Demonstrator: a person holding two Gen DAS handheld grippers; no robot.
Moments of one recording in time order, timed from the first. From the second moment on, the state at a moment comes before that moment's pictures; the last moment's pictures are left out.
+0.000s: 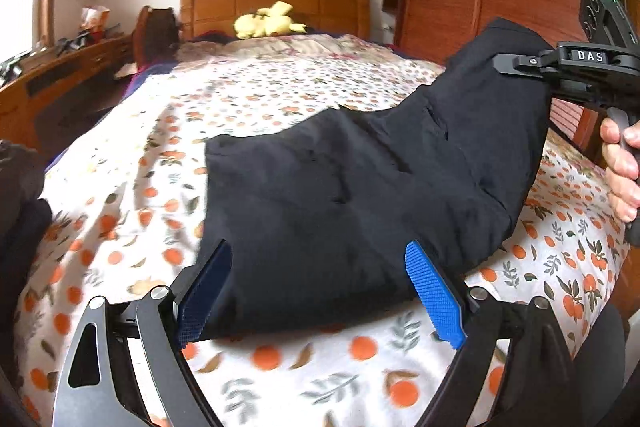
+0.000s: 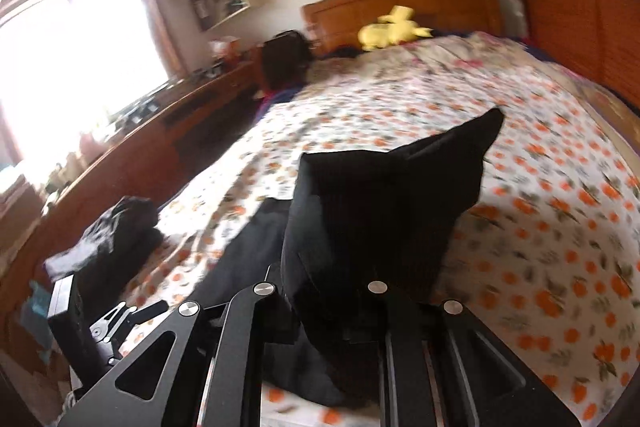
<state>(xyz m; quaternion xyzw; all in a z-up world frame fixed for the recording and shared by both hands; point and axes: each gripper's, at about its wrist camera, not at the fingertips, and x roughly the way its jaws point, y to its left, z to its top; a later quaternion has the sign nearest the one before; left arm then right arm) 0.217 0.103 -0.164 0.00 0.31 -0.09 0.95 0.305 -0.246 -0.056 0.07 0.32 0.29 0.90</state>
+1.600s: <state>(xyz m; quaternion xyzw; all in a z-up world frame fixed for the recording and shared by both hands) 0.213 0.138 -0.147 -0.05 0.28 -0.08 0.96 0.305 -0.178 -0.157 -0.06 0.42 0.30 0.85</state>
